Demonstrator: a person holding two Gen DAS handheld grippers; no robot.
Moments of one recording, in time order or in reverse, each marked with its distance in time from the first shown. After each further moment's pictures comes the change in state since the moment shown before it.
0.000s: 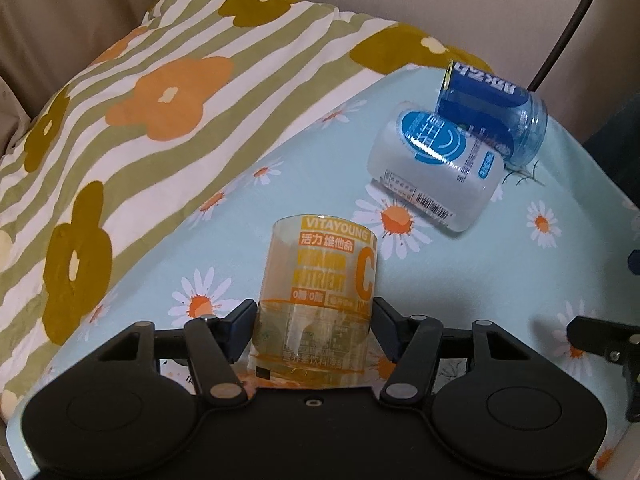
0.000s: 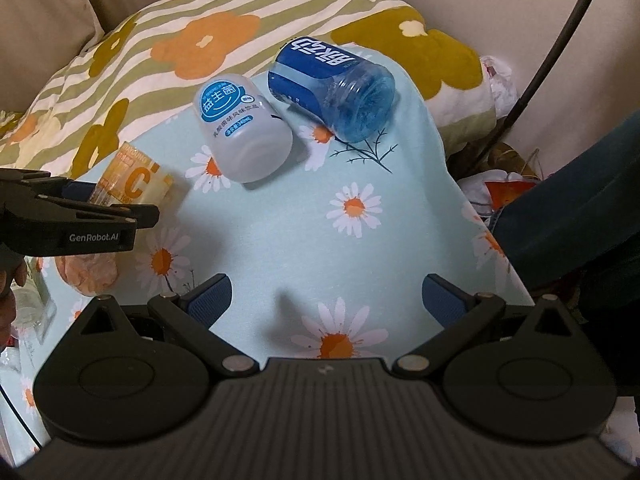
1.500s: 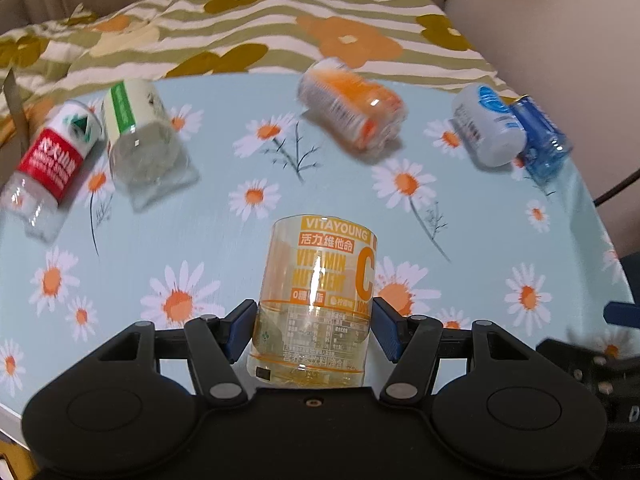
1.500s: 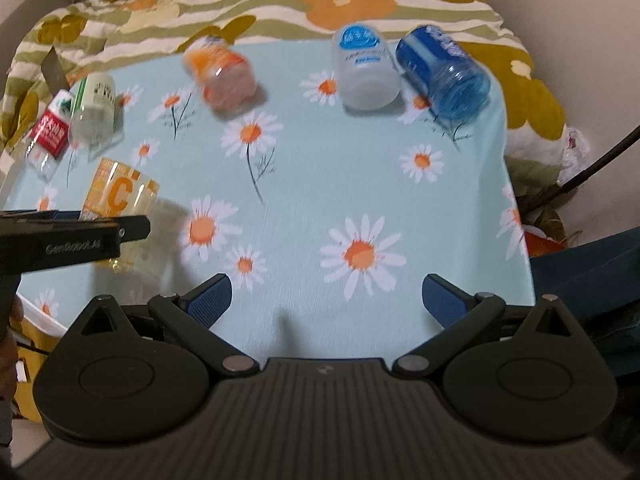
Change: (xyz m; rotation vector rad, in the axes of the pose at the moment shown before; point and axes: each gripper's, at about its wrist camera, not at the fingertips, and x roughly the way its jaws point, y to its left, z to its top) left arm -0.081 -0.053 -0.163 -0.708 -0.045 0.133; right arm -0.039 0.002 -0.063 -0.477 0.041 0.145
